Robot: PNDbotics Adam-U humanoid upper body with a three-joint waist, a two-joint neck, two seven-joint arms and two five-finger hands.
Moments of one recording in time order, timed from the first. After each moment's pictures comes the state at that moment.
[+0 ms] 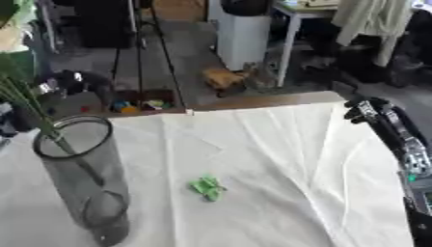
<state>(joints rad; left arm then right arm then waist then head) -0.75 0.62 -0.38 -1.49 0.13 -0.30 -0.36 -0.52 -0.39 -0.31 -1.20 0.29 -0.29 0.25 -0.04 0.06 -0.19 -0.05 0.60</state>
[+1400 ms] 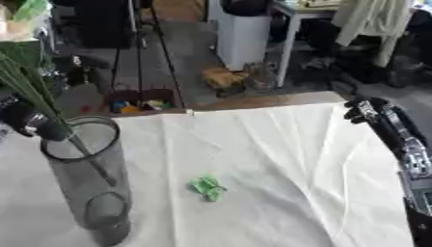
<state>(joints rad) -0.79 0.60 -0.35 -1.48 0.26 -0.18 -0.44 -0.52 -0.39 -0.31 -1.20 0.29 -0.29 0.25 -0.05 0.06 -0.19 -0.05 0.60</state>
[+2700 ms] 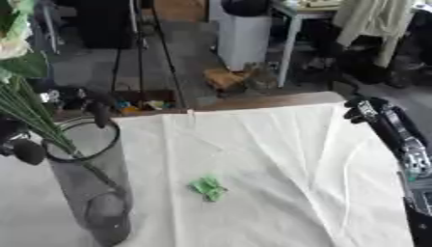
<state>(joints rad) -0.72 0.70 -0.36 -1.60 0.12 -0.13 -0.65 -0.52 -0.39 -0.31 -1.20 0.29 -0.29 0.25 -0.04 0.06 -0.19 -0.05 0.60</state>
